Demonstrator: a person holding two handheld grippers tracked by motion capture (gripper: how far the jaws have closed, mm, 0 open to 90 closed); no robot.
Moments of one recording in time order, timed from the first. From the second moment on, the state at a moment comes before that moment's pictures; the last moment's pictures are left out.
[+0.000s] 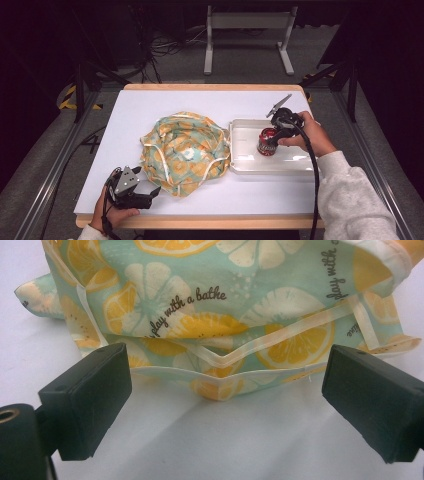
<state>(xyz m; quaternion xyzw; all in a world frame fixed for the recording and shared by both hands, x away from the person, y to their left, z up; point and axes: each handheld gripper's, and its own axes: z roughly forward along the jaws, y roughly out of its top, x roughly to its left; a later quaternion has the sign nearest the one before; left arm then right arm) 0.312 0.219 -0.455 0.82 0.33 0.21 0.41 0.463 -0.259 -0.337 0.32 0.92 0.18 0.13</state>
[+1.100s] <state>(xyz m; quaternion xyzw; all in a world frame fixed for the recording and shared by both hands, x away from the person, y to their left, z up) 0.312 0.216 -0.455 0.83 0.33 0.21 0.40 0.446 -0.273 -0.329 0.32 0.91 0.20 0.17</state>
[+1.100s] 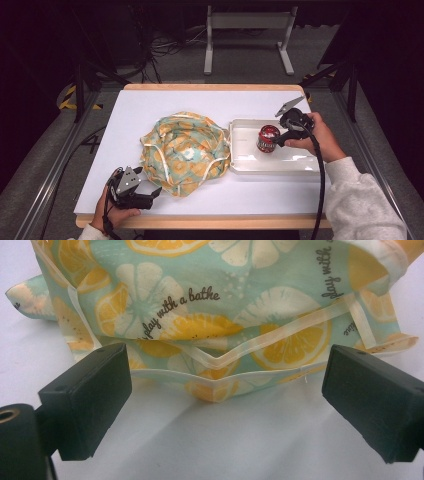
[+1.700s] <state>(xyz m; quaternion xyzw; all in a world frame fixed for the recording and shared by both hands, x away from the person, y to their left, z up) 0.312 0.217 -0.455 0.83 0.33 0.21 0.40 0.430 -0.283 -0.324 0.30 0.91 0.20 0.20</state>
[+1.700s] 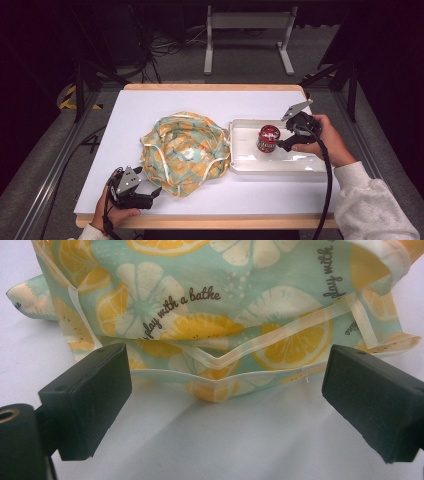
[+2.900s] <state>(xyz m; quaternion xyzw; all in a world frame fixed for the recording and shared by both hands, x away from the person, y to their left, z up) 0.313 0.217 -0.455 0.83 0.33 0.21 0.41 0.395 -0.310 -0.327 0.28 0.91 0.22 0.23</state>
